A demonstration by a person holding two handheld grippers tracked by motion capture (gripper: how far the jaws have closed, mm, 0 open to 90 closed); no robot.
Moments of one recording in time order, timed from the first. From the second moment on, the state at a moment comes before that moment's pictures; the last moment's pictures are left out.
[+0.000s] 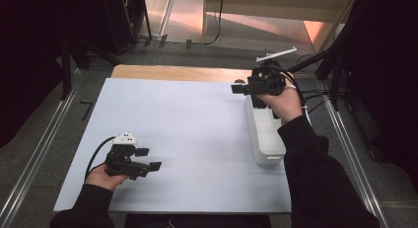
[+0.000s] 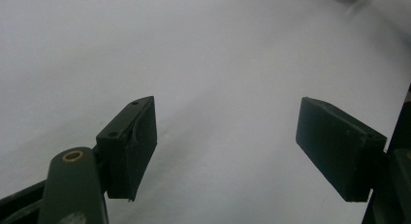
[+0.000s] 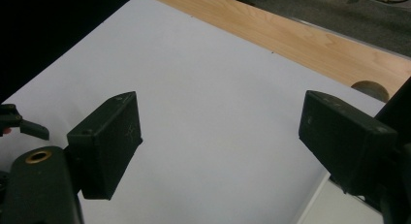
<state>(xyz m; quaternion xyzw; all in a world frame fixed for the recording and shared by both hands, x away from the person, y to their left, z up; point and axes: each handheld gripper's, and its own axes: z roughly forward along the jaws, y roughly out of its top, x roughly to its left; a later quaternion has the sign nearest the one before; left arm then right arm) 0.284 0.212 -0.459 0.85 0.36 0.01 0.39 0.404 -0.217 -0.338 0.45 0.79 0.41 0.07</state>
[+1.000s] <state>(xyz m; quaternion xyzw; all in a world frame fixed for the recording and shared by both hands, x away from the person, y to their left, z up) 0.284 0.212 -0.459 0.85 0.36 0.01 0.39 0.364 -0.199 -0.374 0.43 0.80 0.41 0.06</state>
